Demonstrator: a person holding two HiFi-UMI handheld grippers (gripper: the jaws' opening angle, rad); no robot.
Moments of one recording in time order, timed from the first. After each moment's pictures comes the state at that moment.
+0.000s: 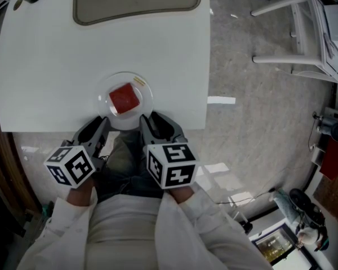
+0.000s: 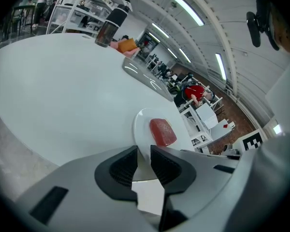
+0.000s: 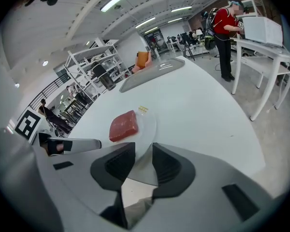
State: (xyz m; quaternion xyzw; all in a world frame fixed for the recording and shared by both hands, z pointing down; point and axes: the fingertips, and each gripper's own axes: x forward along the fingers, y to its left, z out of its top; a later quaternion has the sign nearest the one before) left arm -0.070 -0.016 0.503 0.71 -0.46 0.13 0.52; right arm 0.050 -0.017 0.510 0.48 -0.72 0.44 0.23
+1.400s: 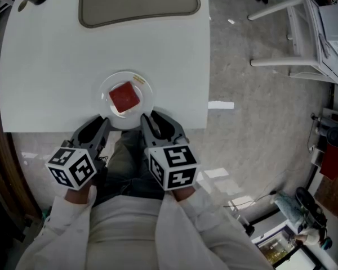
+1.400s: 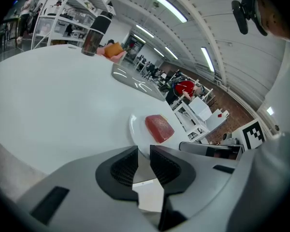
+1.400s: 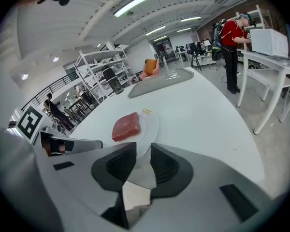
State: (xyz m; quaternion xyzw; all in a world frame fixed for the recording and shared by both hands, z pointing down) left arm -0.072 -0.016 0.492 0.76 -0.44 0.15 0.46; right arm 0.044 -0.022 0.493 0.48 -0.76 0.38 0.21
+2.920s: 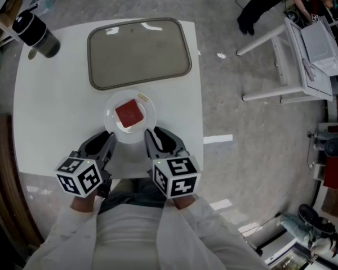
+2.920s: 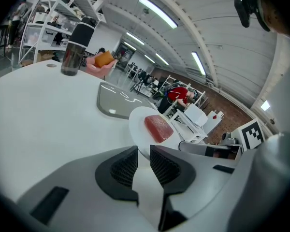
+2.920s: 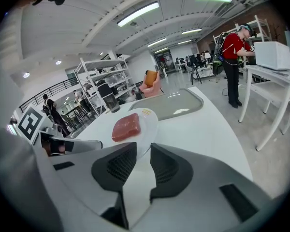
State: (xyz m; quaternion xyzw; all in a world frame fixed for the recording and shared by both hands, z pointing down) left arm -0.071 -0.142 0.438 0.79 -0.42 0.13 0.41; right arm 0.046 -0.145 0.438 0.51 -0.77 0.34 0.17
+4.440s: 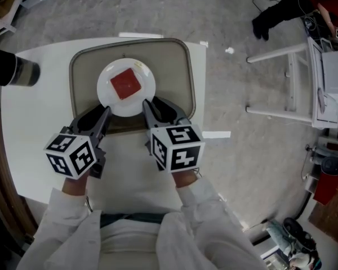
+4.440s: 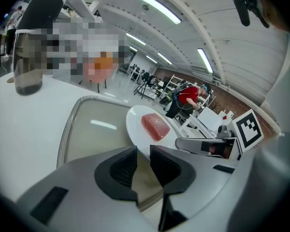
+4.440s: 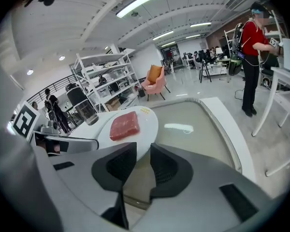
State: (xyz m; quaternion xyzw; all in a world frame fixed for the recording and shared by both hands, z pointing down) left arm -0.046 -0.381 0.470 0.79 -0.45 0.14 0.39; right arm 0.069 -0.399 0.480 0.47 -0.79 0.34 0.20
